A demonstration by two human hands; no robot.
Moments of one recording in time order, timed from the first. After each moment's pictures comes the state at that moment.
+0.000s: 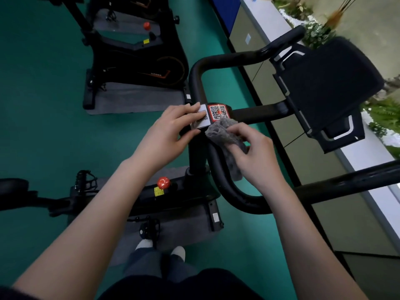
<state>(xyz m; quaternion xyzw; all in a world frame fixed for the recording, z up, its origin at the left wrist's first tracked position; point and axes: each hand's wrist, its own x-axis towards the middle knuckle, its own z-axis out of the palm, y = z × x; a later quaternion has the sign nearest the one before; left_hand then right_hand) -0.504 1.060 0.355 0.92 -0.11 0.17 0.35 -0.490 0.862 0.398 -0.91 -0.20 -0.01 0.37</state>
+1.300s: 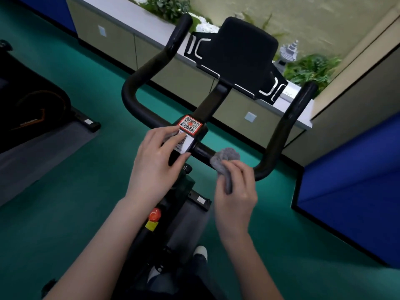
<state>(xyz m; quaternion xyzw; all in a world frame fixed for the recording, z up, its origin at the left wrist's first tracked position) -0.458 1.107 0.352 0.84 -0.35 0.14 0.39 -0.575 0.998 0.350 -0.85 0.24 -0.43 0.19</state>
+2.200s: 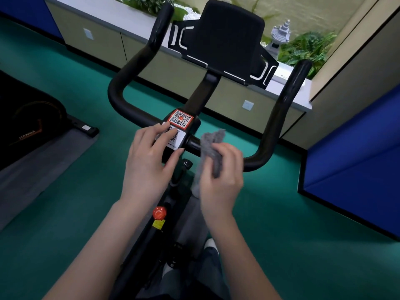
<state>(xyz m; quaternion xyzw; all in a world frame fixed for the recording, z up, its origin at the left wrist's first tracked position) -0.460 1.107 0.352 0.85 -0.36 0.15 0.37 -0.548 1.010 0.343 -0.78 0.26 -0.51 0.27</state>
